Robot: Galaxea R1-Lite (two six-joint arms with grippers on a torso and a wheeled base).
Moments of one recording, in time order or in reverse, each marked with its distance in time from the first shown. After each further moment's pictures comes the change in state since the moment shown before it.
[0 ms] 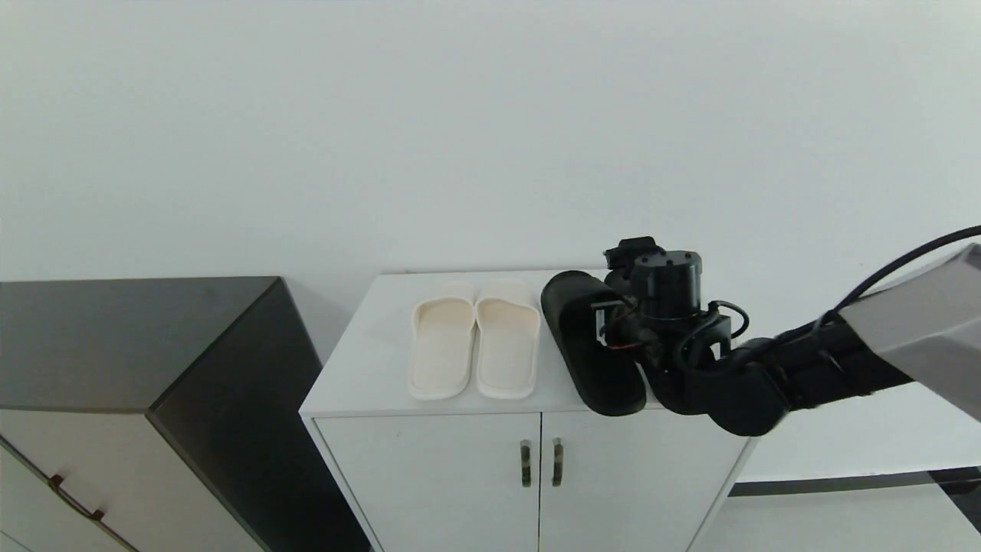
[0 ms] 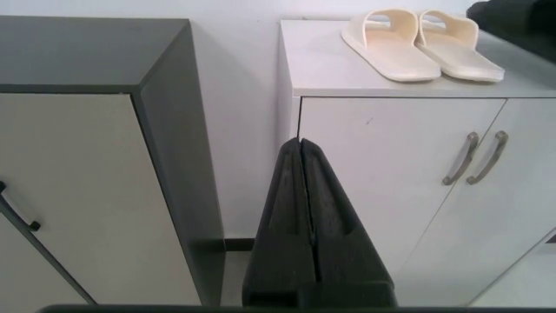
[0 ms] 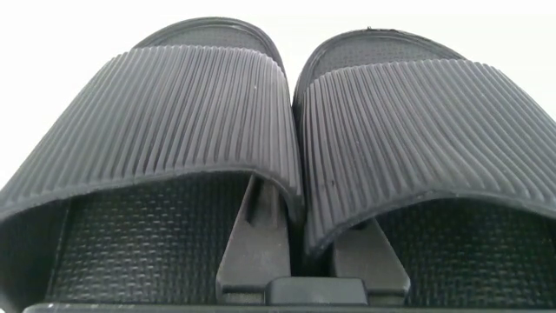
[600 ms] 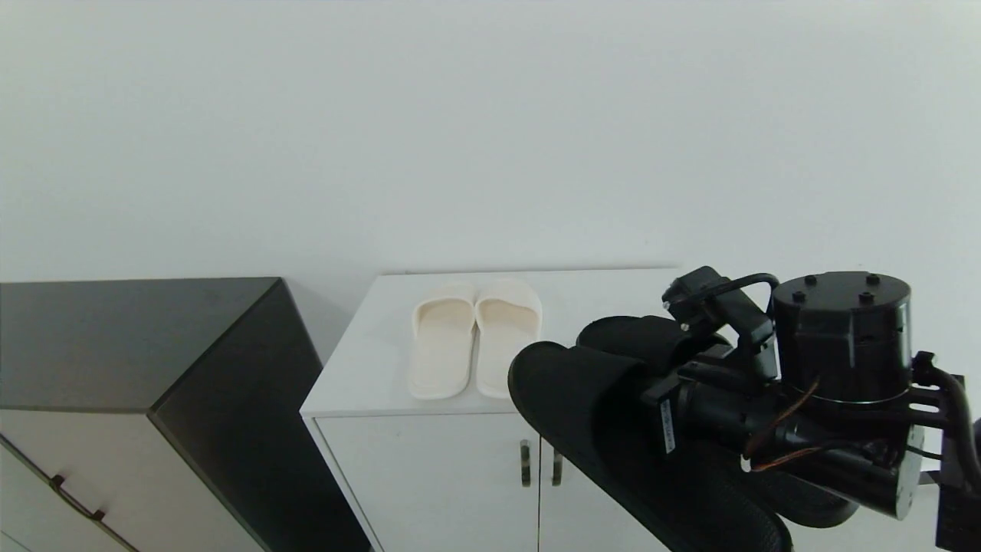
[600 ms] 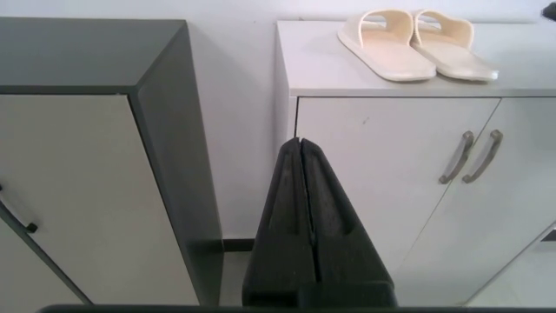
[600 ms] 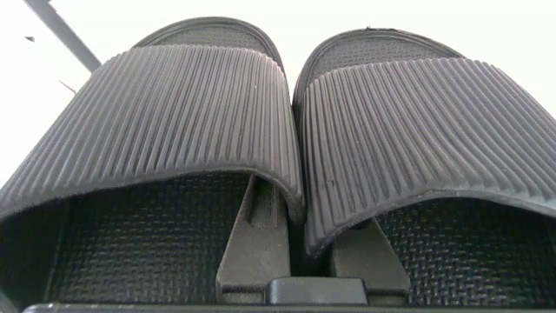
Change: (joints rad) left arm 0.000 0.000 0.000 0.000 -0.009 0.000; right arm 0.170 -0.485 0.410 0.188 0.323 0.011
